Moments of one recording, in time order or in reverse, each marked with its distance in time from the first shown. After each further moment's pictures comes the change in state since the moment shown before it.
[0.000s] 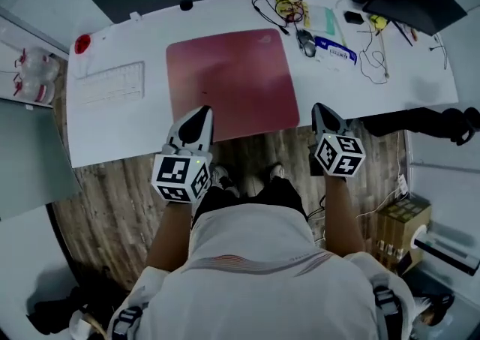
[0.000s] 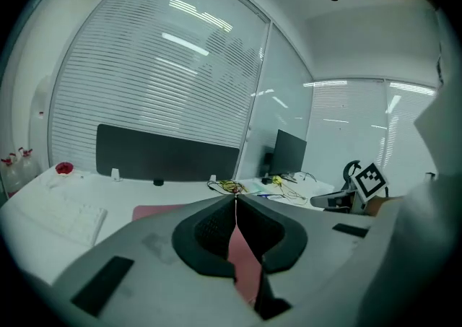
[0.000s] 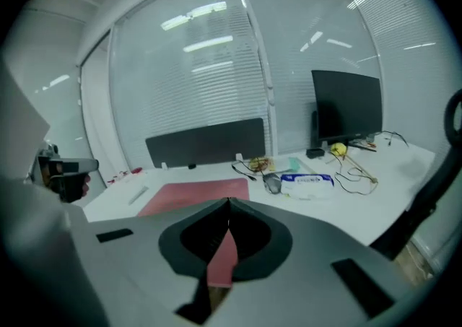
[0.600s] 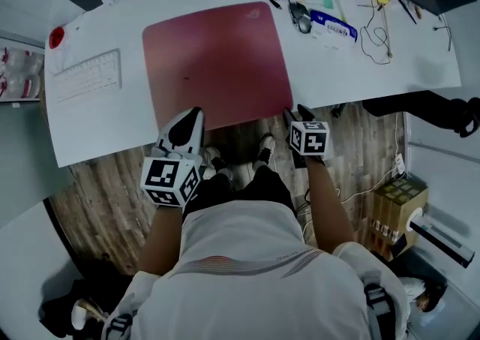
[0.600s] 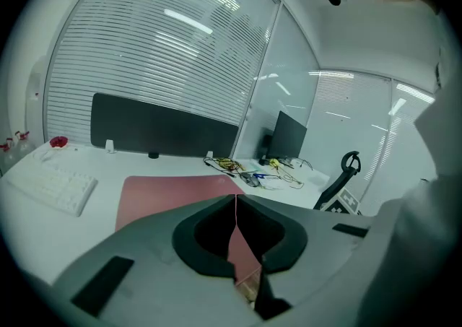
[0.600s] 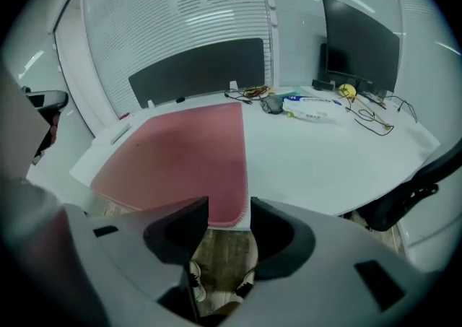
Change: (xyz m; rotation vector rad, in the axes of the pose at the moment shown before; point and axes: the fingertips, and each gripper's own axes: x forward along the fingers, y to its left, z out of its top) left arm 0.026 -0.009 -0.061 -0.058 0.143 -0.029; right arm 0.069 -0.034 -0.172 -0.022 0.428 -0.033
